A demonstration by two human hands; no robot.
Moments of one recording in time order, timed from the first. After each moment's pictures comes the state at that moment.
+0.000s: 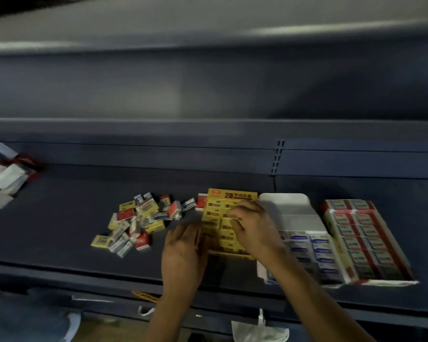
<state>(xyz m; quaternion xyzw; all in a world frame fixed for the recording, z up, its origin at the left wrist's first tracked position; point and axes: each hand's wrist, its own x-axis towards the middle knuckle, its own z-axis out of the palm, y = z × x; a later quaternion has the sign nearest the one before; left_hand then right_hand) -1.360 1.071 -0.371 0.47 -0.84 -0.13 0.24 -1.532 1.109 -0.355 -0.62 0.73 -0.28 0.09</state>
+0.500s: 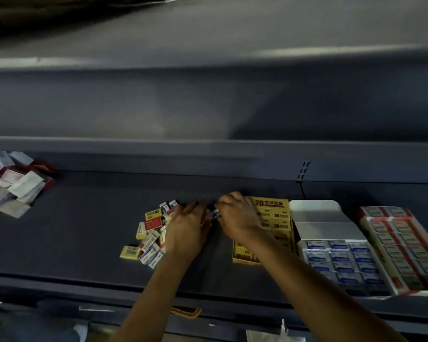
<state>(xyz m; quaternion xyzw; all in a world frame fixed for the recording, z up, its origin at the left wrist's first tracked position) -1.328 0.964 -0.373 0.41 -0.89 -0.08 0.18 -1.470 1.011 -0.359 -0.67 0.74 -0.10 0.05</state>
